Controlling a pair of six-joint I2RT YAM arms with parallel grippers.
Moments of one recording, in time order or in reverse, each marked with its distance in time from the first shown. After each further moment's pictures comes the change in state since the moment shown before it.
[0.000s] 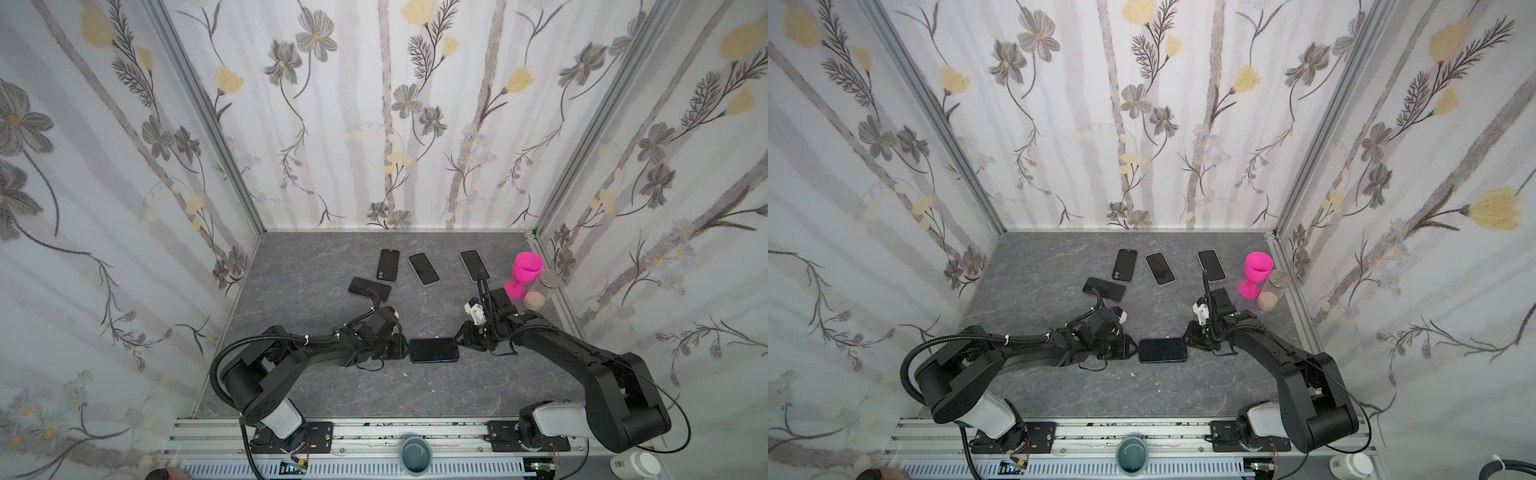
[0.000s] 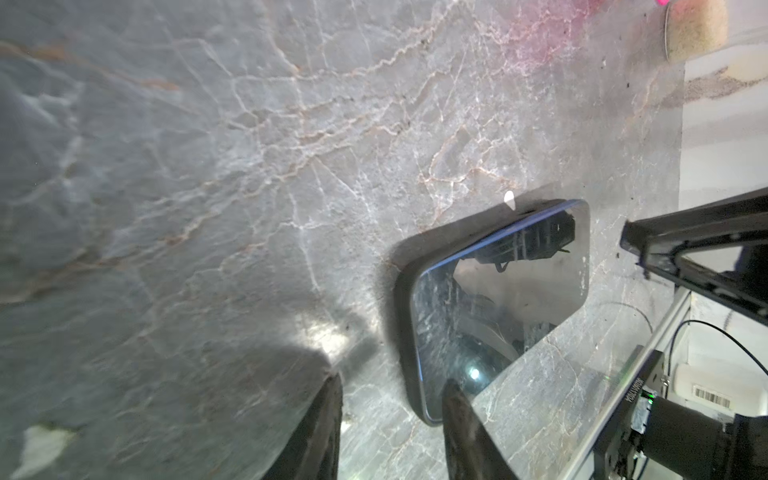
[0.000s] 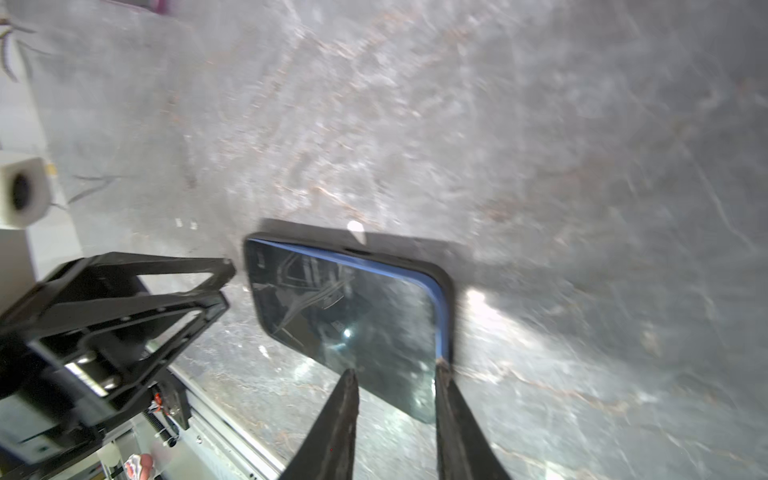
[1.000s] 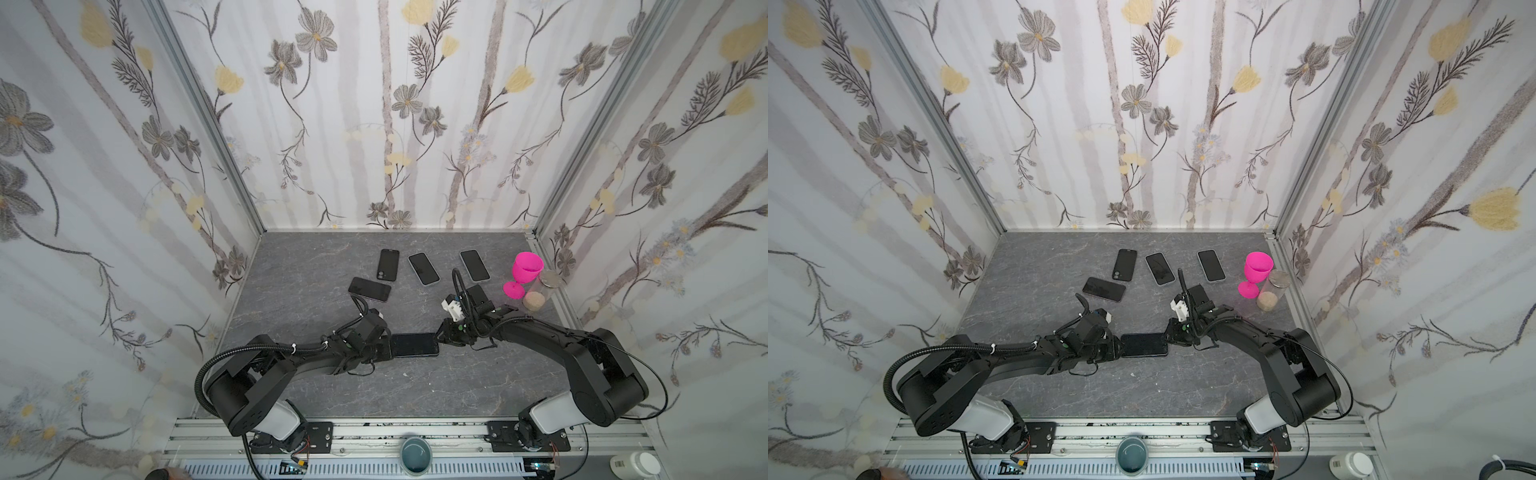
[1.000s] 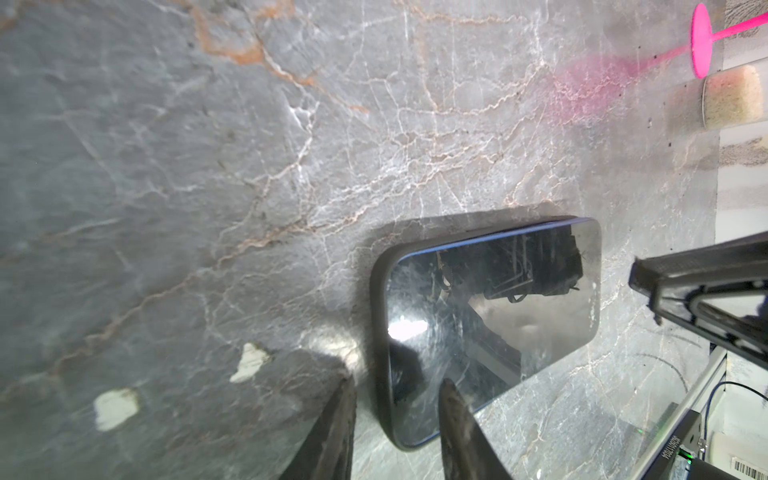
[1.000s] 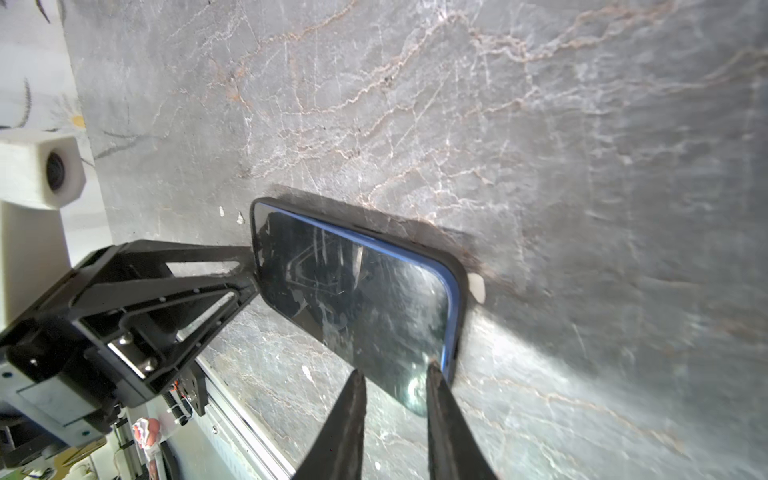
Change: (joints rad) left arm 0.038 -0.100 -0.122 0.024 -0.140 -0.059; right arm 0.156 0.138 0.089 0.129 -0.032 0.053
